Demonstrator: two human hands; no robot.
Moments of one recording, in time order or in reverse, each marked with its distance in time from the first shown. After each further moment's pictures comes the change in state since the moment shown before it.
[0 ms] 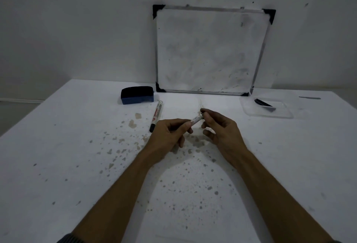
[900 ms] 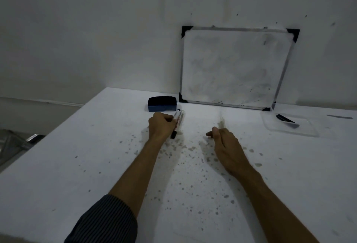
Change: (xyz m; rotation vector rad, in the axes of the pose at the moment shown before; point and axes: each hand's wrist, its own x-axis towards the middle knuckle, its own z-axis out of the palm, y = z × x) left_hand 0.044 -0.012 -0.071 0.438 0.566 -0.220; right_hand -0.001 0.023 0.027 -0.859 0.017 -0.217
